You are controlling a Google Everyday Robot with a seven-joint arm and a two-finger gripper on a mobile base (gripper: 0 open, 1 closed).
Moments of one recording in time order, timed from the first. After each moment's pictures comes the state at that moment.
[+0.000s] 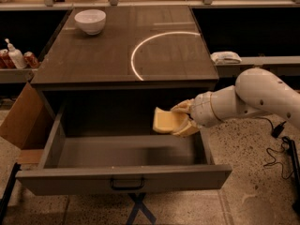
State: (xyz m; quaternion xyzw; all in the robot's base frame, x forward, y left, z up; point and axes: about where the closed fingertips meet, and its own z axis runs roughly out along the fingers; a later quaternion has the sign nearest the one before) arm 0.546 -0.091 0.724 -0.67 0.63 0.15 0.37
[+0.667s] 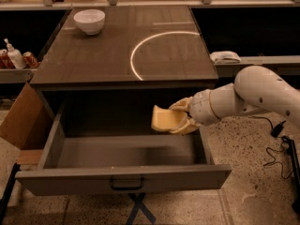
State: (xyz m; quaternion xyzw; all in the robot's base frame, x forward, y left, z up) arm 0.548 -0.091 0.732 -0.67 0.62 0.15 0.38
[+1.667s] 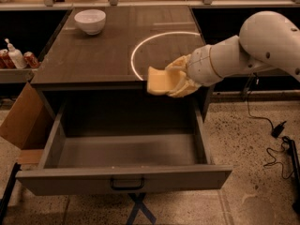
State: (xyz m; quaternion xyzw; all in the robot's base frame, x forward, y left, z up) arm 0.593 -0.076 0.848 -0.71 0.56 0.07 0.42
